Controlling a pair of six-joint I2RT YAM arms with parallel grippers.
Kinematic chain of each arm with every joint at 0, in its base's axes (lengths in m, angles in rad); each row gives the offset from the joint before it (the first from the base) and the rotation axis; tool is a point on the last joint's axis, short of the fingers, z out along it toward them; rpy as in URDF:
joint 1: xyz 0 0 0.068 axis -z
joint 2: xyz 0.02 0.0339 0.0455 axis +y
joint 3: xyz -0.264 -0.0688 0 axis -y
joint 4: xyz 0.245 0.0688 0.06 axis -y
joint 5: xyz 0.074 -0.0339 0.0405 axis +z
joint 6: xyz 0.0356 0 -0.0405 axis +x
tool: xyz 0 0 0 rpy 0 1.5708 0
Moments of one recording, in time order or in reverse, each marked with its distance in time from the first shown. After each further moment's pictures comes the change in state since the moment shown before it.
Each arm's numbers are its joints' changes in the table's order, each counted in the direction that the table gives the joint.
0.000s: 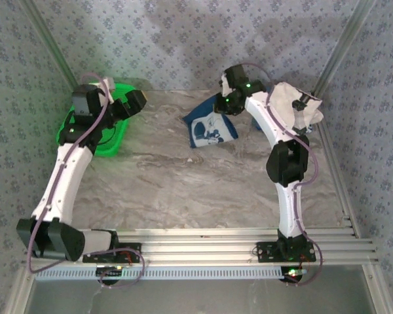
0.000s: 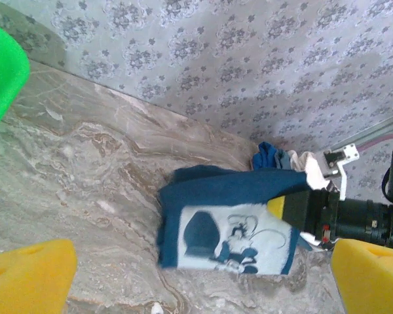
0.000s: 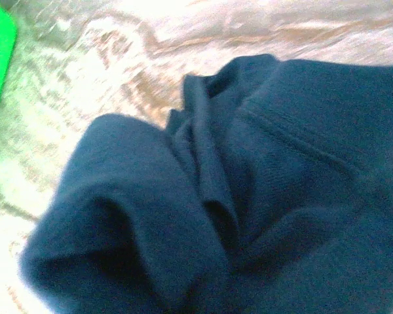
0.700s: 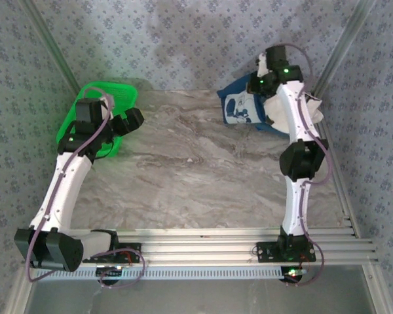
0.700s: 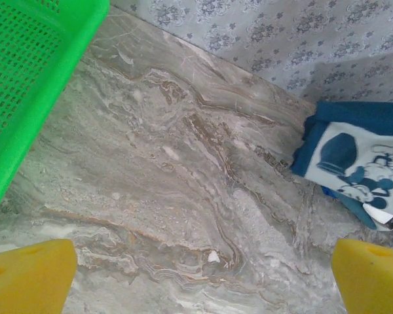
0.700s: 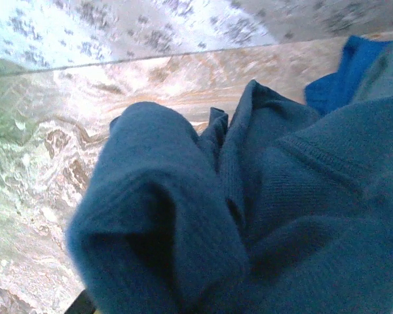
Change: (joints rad) left arm 0.000 -0.067 -0.096 -0.161 0.107 0.063; right arm 0.237 -0.006 0.209 -0.096 0.023 -0.096
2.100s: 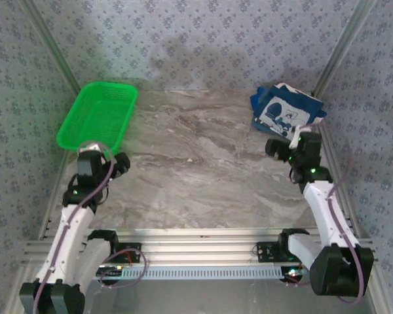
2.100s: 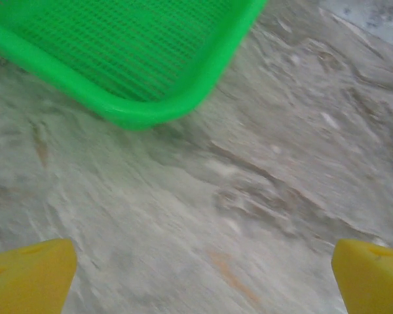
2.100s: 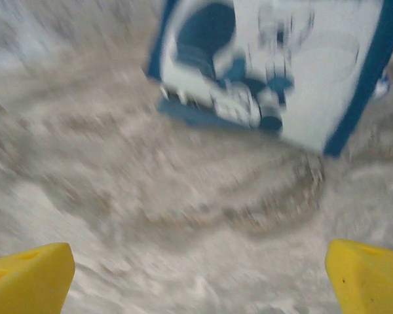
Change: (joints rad) left arm -0.057 -0.476 -0.681 0.182 0.346 0.102; right arm 0.145 -1.181 -1.760 0.810 -0.154 -0.024
